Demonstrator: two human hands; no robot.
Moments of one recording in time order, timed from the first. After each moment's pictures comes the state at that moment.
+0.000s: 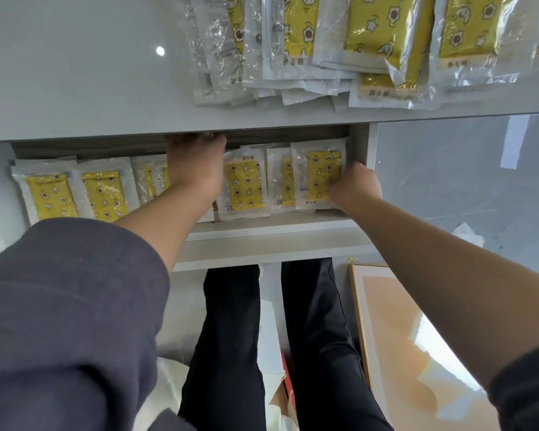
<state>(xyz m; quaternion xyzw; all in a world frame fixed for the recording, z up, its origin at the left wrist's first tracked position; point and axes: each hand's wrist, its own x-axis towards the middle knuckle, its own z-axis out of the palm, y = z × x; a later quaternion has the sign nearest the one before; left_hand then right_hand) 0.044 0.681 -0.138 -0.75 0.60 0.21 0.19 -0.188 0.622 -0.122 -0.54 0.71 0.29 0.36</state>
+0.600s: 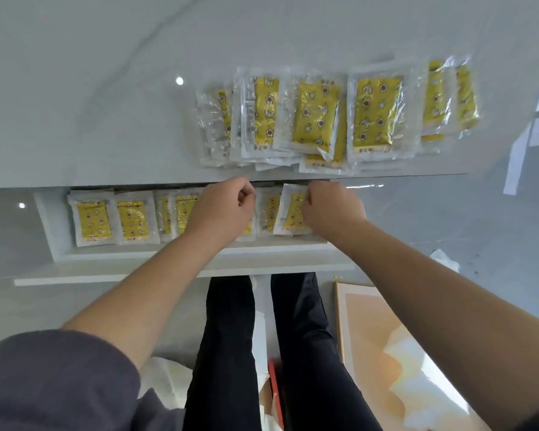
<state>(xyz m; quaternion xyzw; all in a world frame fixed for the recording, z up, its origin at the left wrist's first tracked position) 0.001 0.649 0.010 -0.77 0.41 0.48 -0.06 -0.167 0.572 0.001 -0.69 0.55 0.32 0.34</state>
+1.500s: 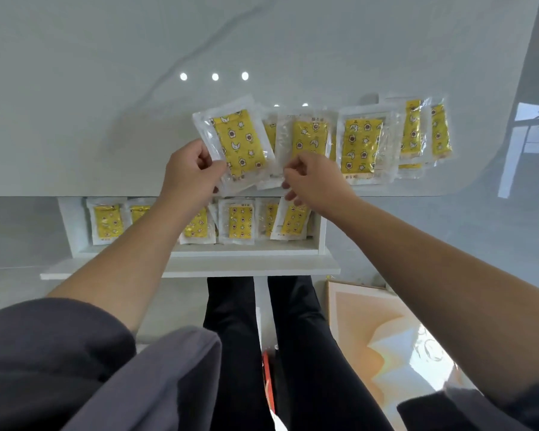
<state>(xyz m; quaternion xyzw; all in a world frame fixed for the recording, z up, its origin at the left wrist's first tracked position) 0.054 0.593 0.051 -0.82 0.23 0.48 -0.23 -0.130 0.509 0.054 -0.57 0.58 0.13 0.56</state>
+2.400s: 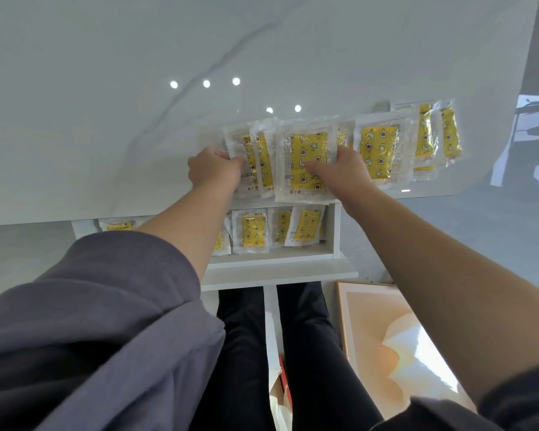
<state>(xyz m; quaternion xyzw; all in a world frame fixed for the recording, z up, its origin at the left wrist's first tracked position) 0.066 0.552 0.003 -0.89 0.09 0.43 -0.11 -0.115 0.492 0.044 -0.43 0.72 0.05 0.55</state>
